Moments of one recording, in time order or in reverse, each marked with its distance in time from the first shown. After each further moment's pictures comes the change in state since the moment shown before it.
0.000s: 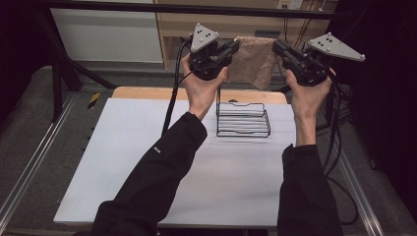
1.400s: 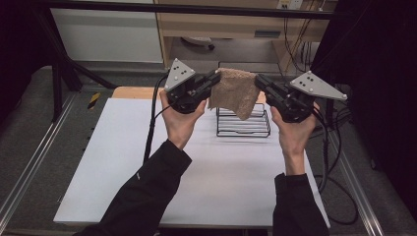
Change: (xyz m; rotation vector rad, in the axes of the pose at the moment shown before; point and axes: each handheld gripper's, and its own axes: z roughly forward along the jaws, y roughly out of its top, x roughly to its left) left arm -0.005 -0.043 -0.070 0.026 -0.033 -0.023; right arm 0.057 -0.038 -0.039 0.038 0.110 0.016
